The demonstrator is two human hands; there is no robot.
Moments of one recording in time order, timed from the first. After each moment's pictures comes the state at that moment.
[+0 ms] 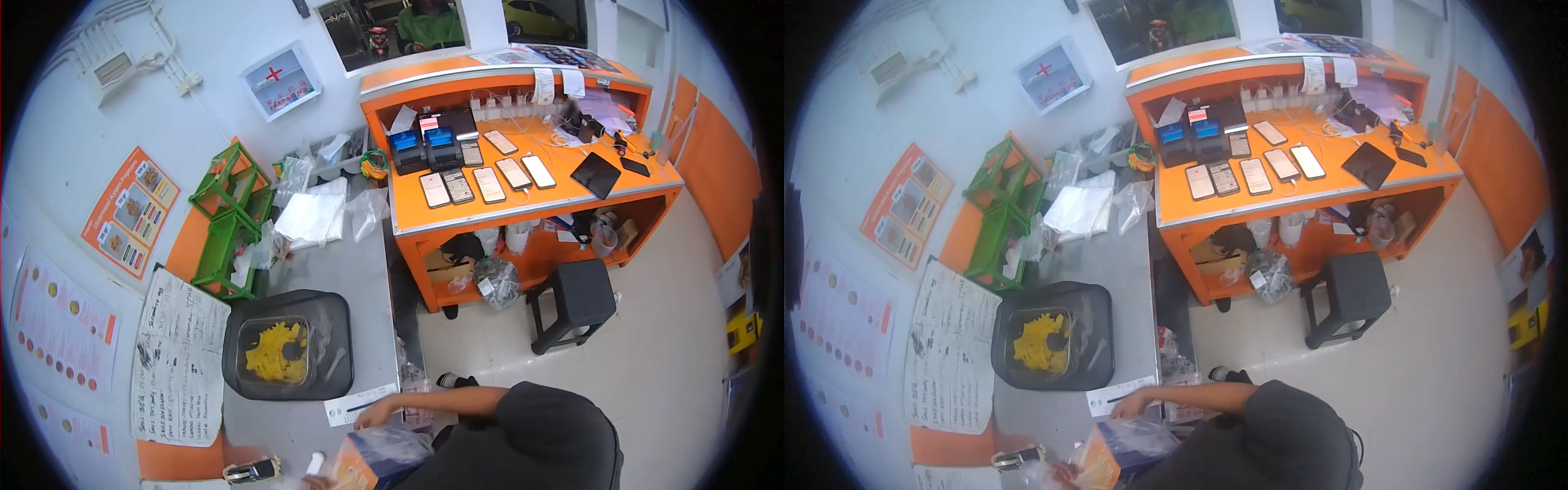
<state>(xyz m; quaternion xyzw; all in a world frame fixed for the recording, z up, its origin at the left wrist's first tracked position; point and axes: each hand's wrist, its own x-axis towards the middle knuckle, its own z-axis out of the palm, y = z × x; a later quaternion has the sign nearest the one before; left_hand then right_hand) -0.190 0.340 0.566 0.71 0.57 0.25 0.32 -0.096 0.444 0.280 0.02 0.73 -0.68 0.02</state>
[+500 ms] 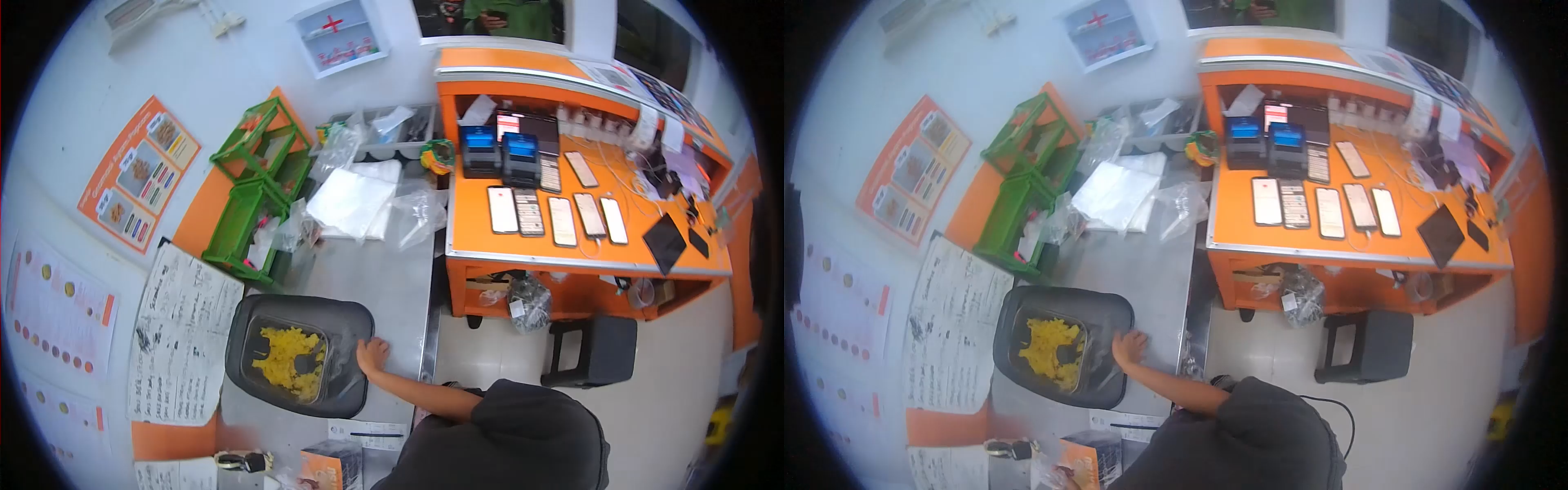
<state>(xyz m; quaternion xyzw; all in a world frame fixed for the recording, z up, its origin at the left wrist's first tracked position) -0.192 0.428 0.516 0.46 0.79 0.30 0.26 -0.098 0.633 0.343 0.74 0.34 -0.49 -0.31</state>
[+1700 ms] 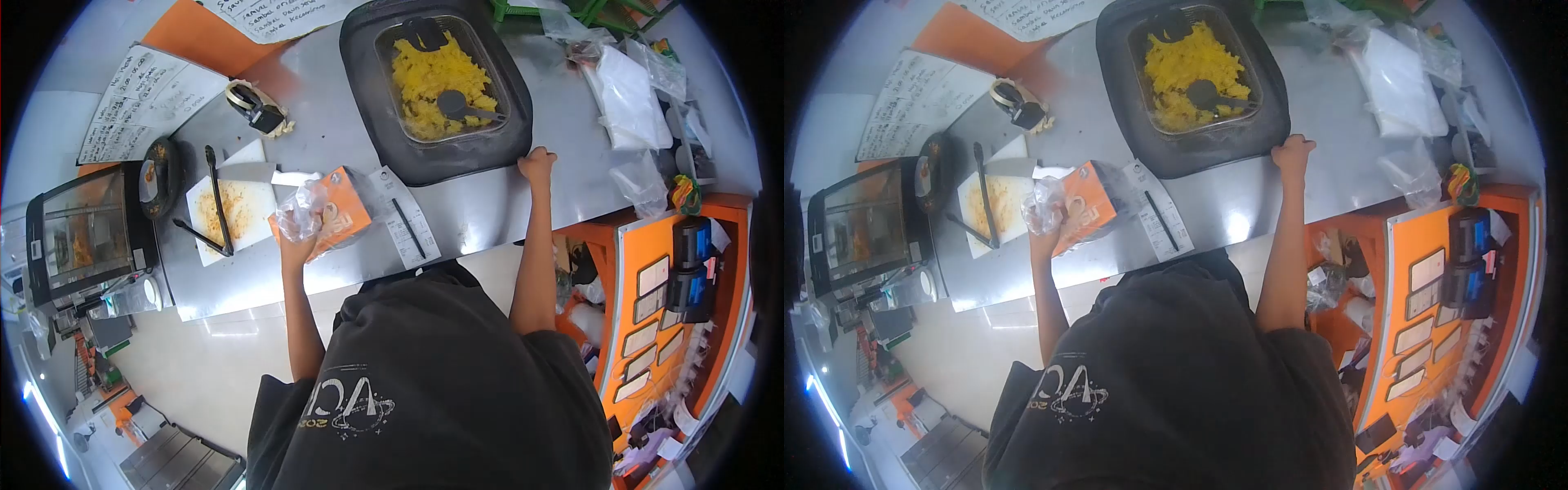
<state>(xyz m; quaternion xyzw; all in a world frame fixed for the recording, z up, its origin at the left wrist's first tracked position) -0.208 0.302 0.447 0.22 0.84 0.50 0.04 -0.062 0.733 0.324 0.53 0.81 -0.24 -0.06</state>
